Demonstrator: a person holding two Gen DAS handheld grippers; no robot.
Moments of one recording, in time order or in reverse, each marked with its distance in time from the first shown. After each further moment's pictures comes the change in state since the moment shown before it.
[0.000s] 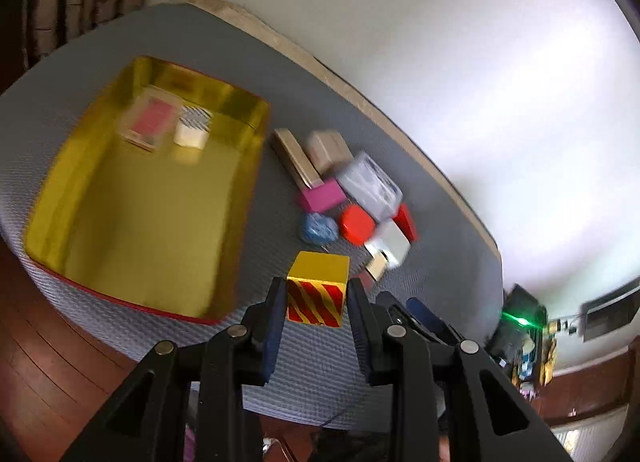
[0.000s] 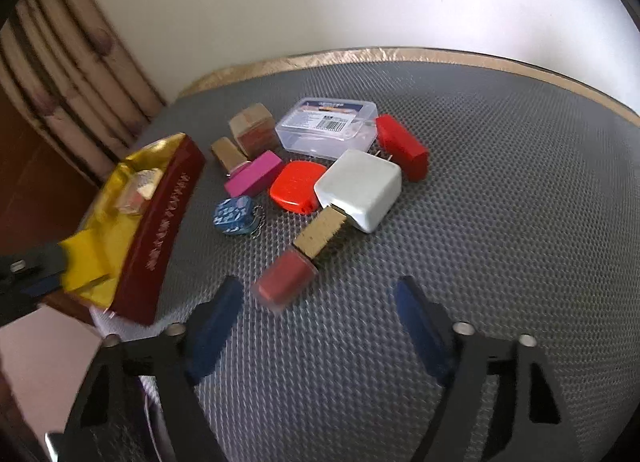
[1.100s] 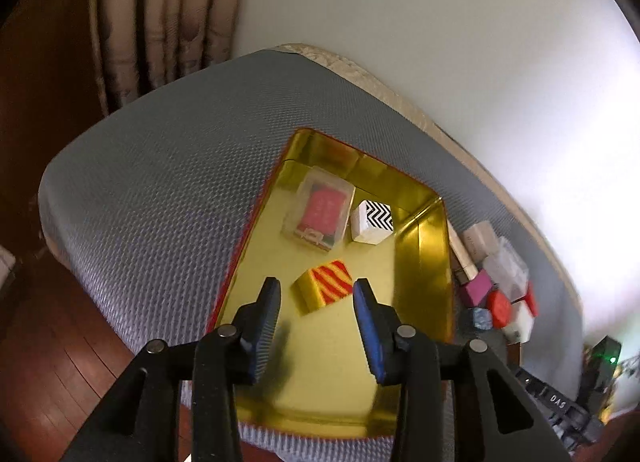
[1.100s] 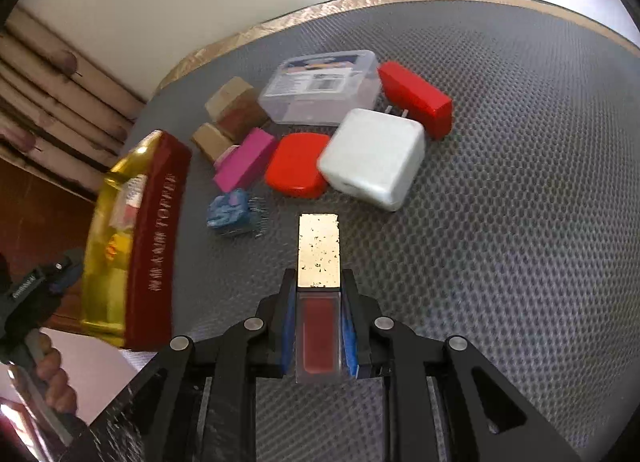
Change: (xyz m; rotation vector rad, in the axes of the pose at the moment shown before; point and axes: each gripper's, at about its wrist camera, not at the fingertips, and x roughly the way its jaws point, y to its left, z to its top) left arm -0.010 0.112 0.046 -0.043 -0.159 0.269; right arm 0.024 -0.007 0.009 0.167 0.146 0.088
